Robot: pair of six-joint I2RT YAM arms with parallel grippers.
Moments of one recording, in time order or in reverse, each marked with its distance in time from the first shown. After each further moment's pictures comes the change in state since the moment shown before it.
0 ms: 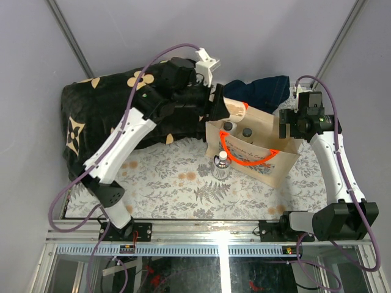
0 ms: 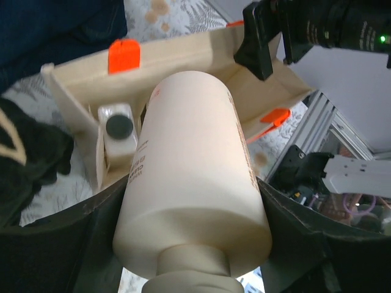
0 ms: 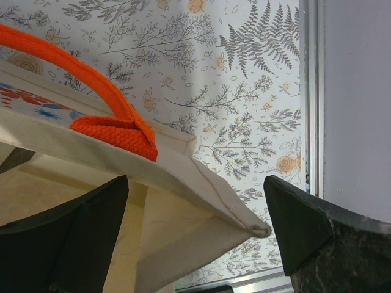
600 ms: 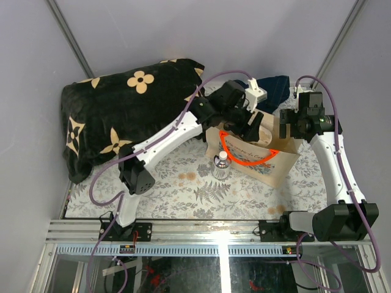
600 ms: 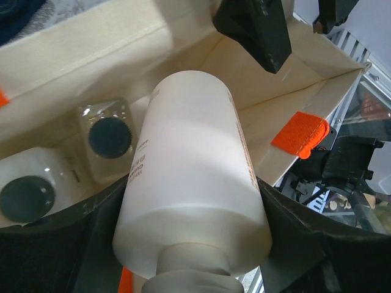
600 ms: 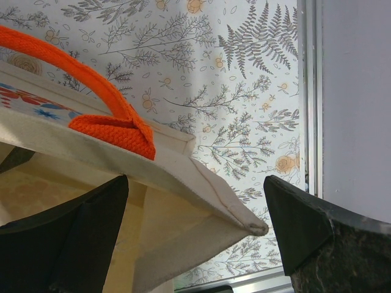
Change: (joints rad) left arm -0.176 0.369 0.126 0.088 -0.024 0.100; right arm 0.000 -0.006 -0.002 0.000 0.003 0.000
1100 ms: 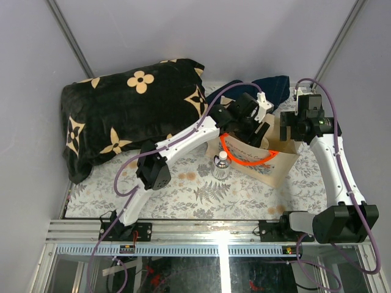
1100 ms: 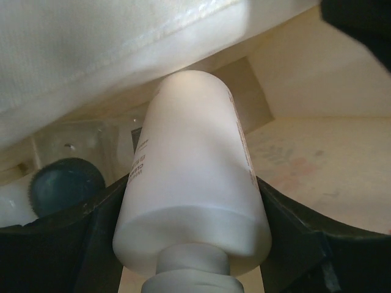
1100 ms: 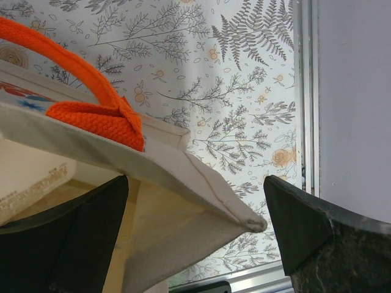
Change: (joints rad) left arm -0.043 0.218 0.110 -0.021 -0.133 0.019; right arm 0.000 -0.017 -0.032 0.000 0.018 0.000
